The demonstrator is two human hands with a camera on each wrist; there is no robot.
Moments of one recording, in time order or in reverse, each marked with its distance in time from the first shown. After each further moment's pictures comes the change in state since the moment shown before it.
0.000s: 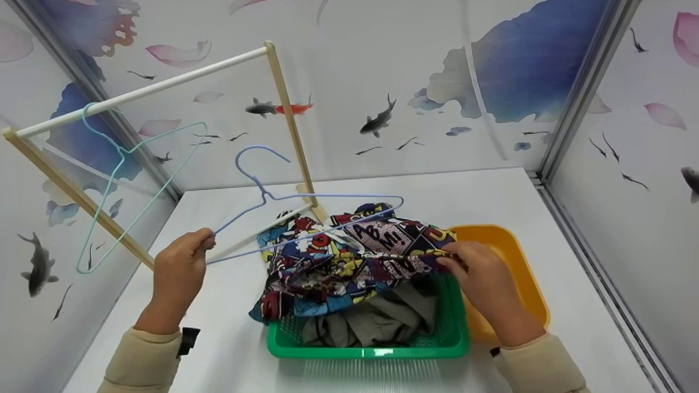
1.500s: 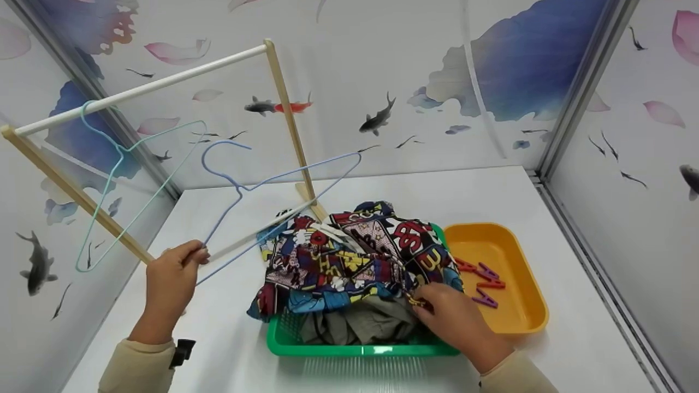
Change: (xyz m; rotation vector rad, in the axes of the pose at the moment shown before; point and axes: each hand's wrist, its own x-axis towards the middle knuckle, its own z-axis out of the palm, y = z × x) left_hand -0.018 -0.003 -0.011 -0.162 -0.209 -0.426; right_hand -0.035 -0.012 0.040 0.007 -0.543 0.170
